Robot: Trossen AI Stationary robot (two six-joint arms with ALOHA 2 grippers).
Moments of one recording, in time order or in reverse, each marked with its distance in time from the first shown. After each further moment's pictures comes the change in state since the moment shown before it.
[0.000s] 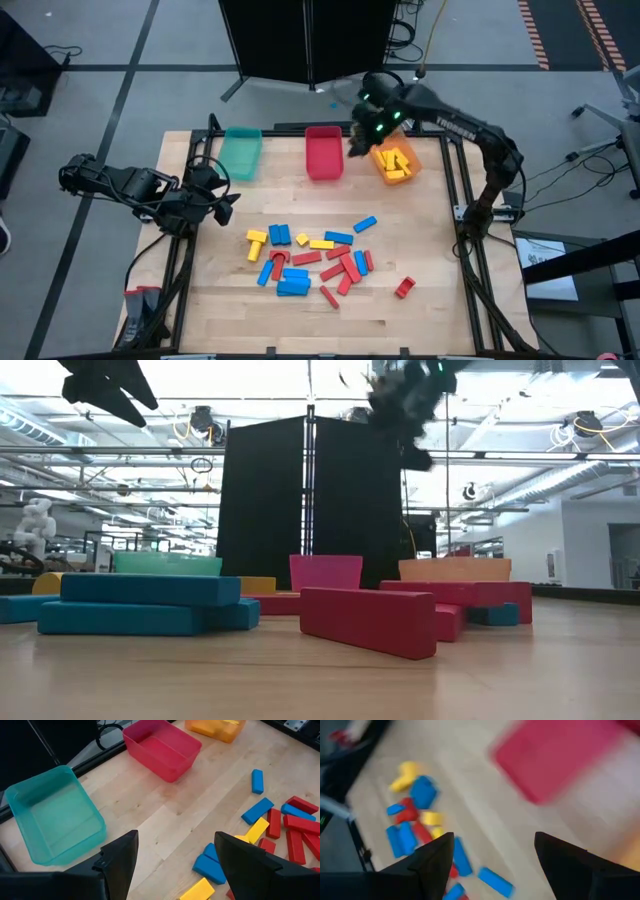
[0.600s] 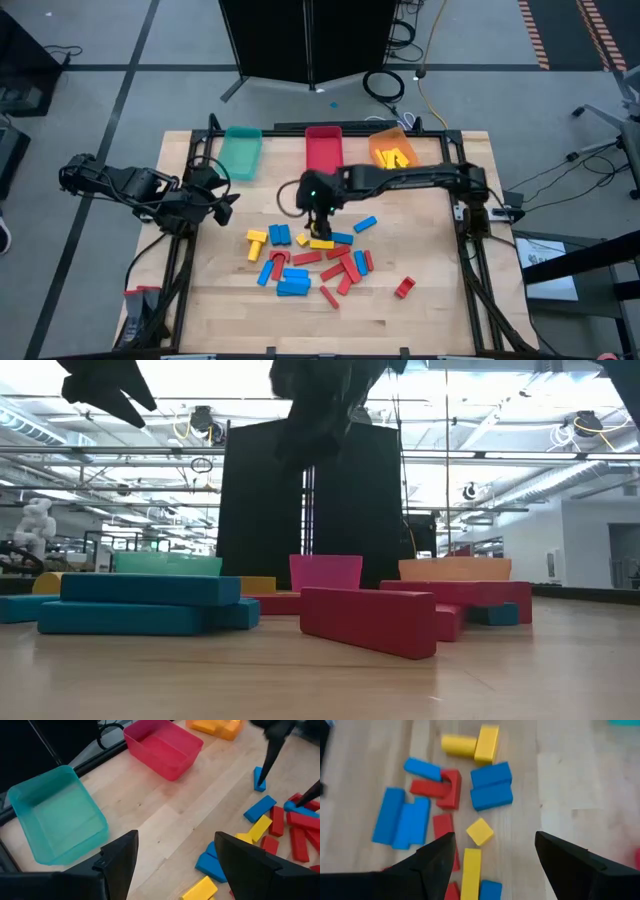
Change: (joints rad) left arm 0.000 0.000 0.000 -0.012 0.001 0.020; right arm 0.516 0.237 -0.006 0.375 0.301 -0.214
